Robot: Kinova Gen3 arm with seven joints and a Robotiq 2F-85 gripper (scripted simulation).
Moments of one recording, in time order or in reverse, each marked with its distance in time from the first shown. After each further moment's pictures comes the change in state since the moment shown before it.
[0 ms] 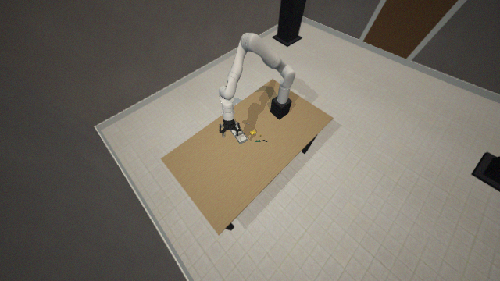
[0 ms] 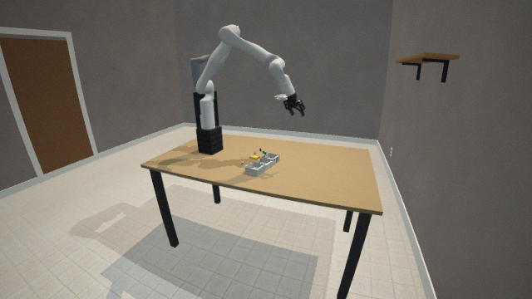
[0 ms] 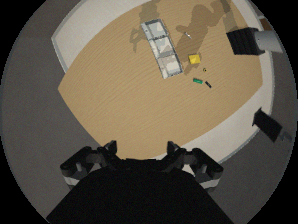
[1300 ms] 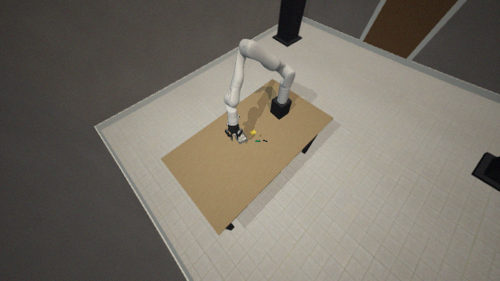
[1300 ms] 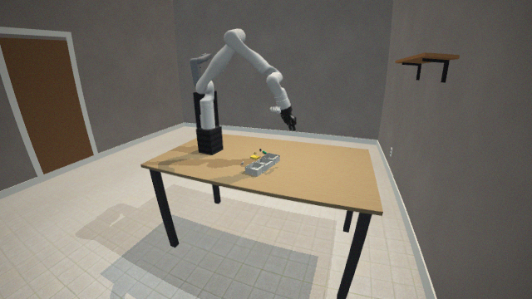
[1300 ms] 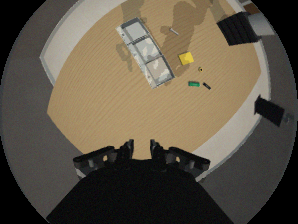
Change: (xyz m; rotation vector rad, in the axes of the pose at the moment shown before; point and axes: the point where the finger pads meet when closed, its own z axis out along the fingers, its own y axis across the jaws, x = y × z) arm 0.054 0.030 0.060 -0.006 0.071 0.145
